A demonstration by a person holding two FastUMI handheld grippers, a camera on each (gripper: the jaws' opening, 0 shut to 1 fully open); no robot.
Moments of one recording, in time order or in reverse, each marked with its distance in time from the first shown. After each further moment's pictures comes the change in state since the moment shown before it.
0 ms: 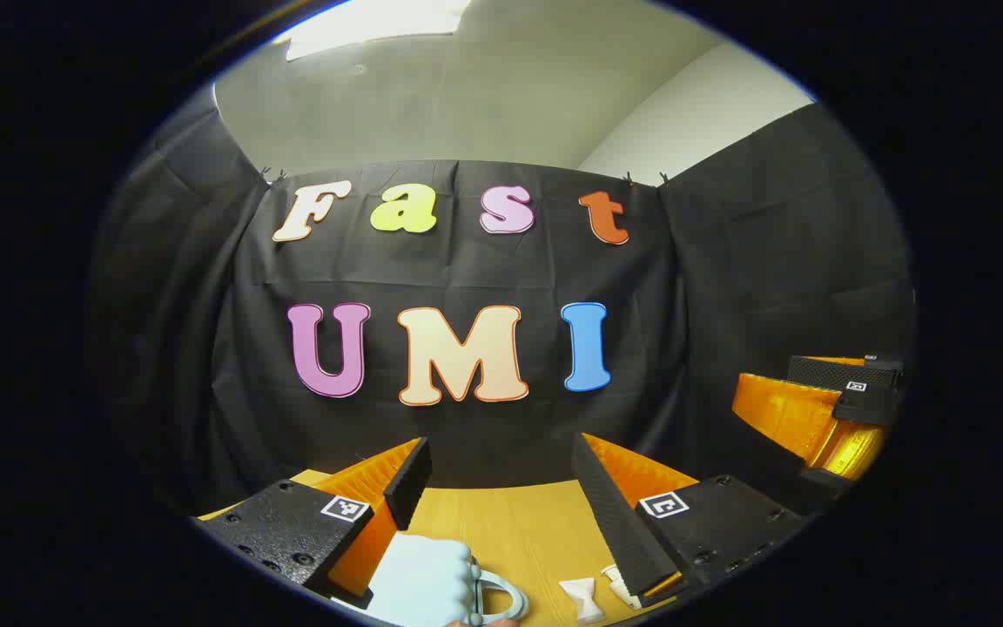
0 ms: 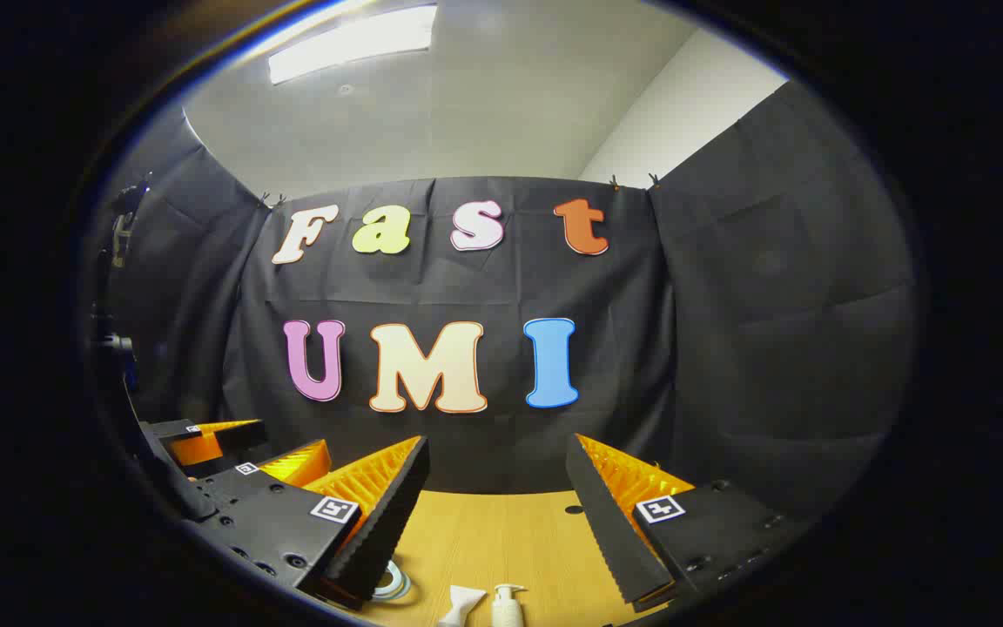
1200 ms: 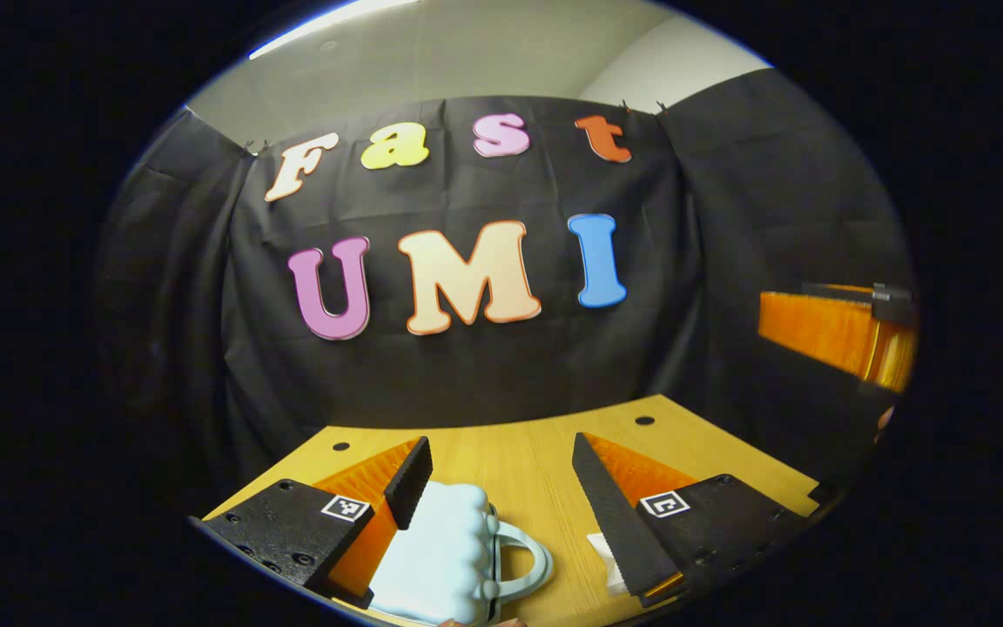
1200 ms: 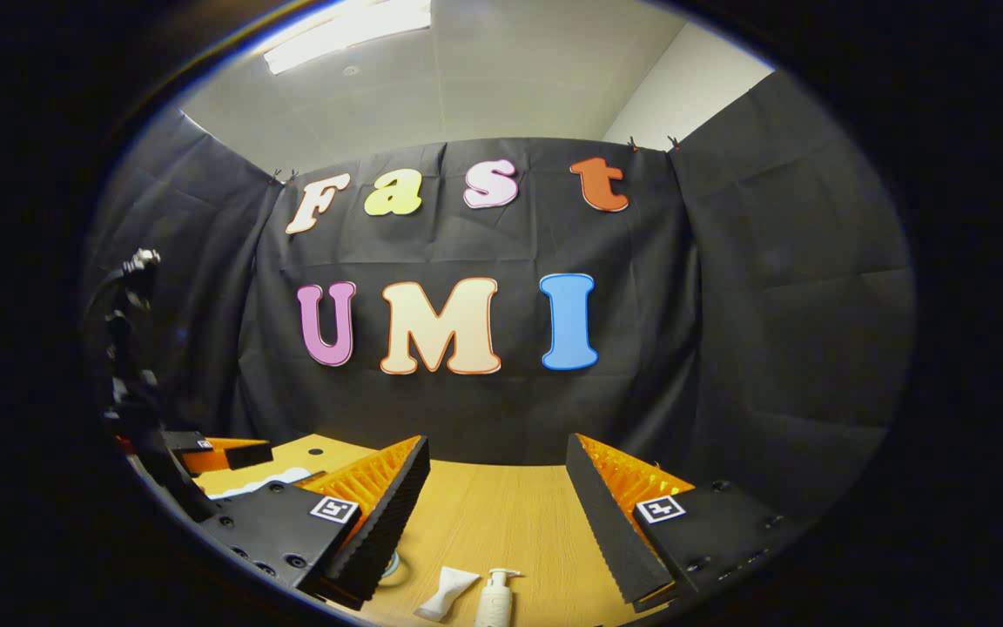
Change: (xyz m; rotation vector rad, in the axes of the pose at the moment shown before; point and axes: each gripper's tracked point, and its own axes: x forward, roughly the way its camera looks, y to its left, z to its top) left arm 0.003 -0.006 -0.126 0.083 0.304 0.018; right arm 0.025 -0.024 -0.069 0.003 0.146 0.070
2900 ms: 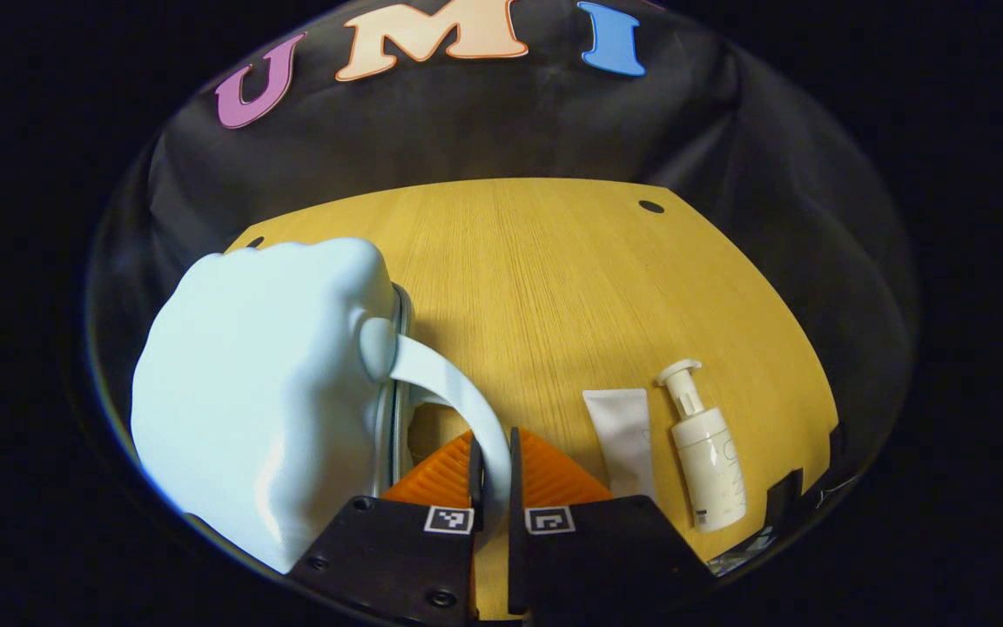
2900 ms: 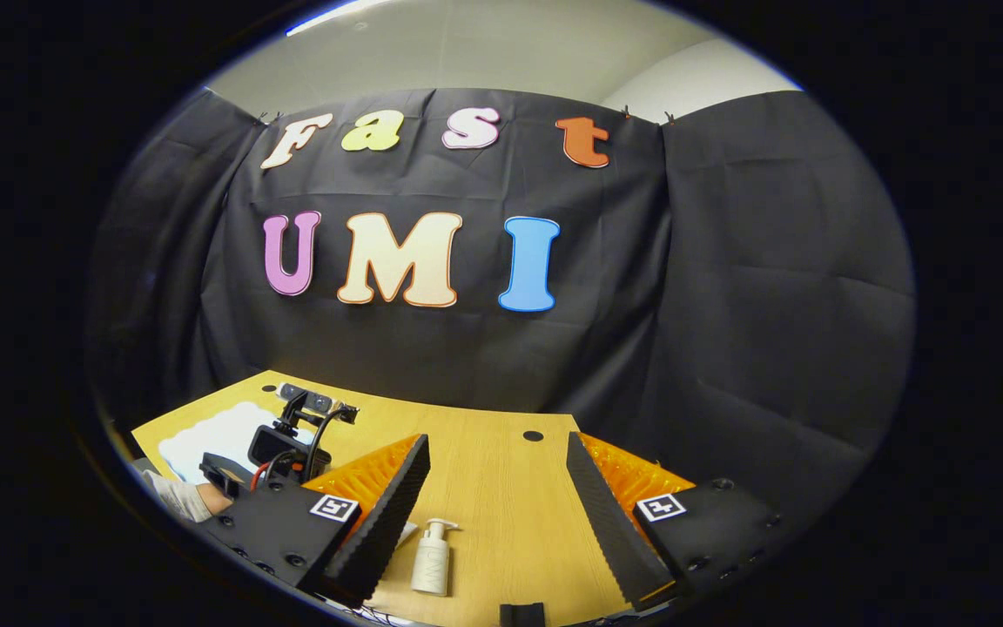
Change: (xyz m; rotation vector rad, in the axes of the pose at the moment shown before) left arm 0.058 -0.049 -0.215 -0.133 0.756 -0.139; right arm -0.021 -0.049 -0.042 -0.113 0.167 -0.112
